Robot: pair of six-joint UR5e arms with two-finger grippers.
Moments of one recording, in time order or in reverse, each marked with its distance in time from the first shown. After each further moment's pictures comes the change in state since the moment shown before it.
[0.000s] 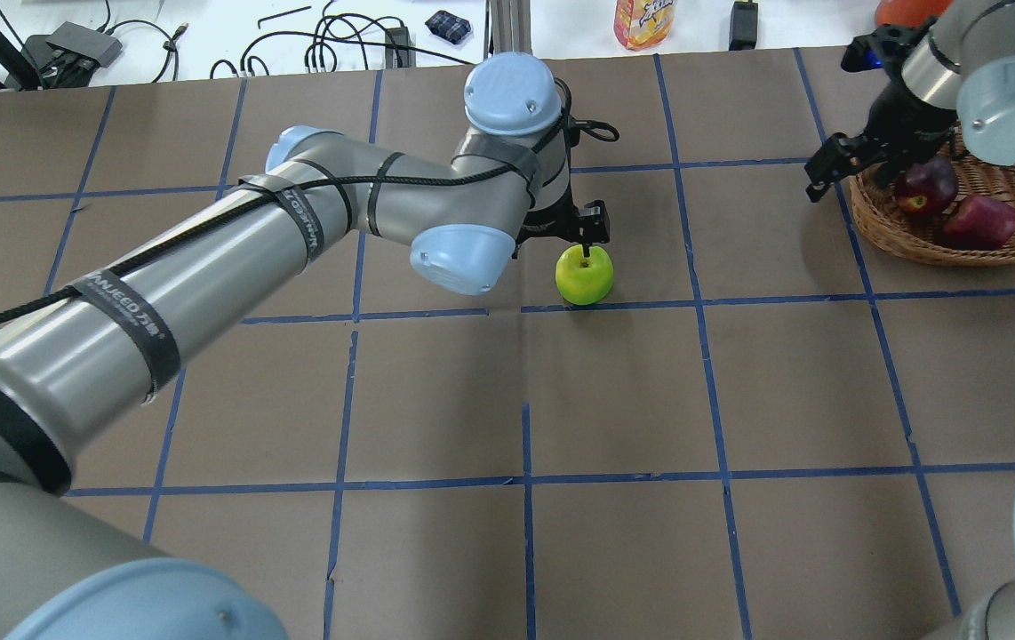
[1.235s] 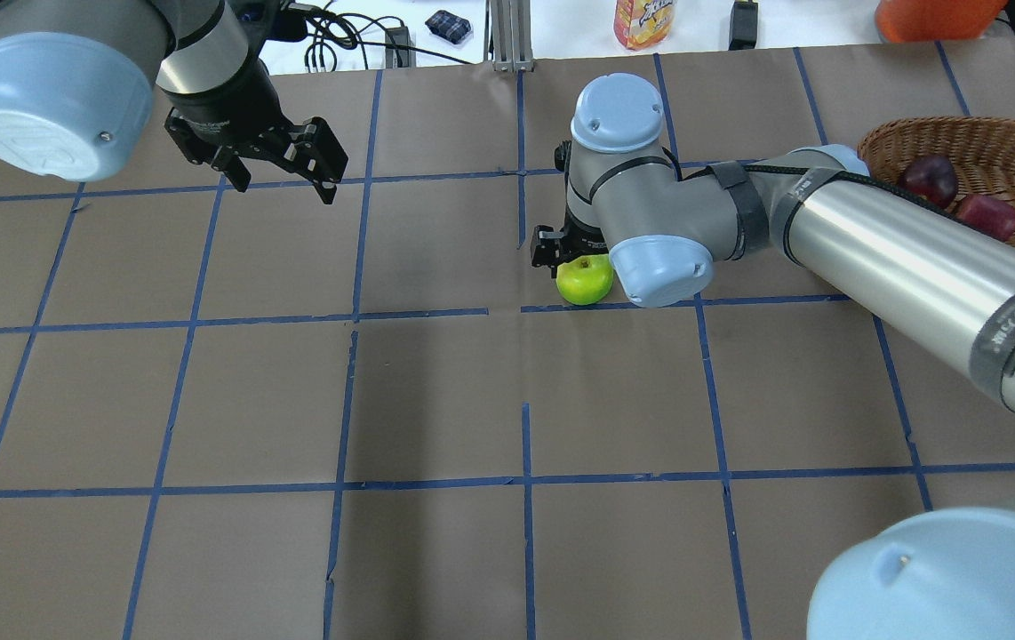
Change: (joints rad) left arm 0.341 0.361 0.008 -0.468 0.076 0.444; right arm 0.474 0.132 0.116 -0.349 -0.087 0.627
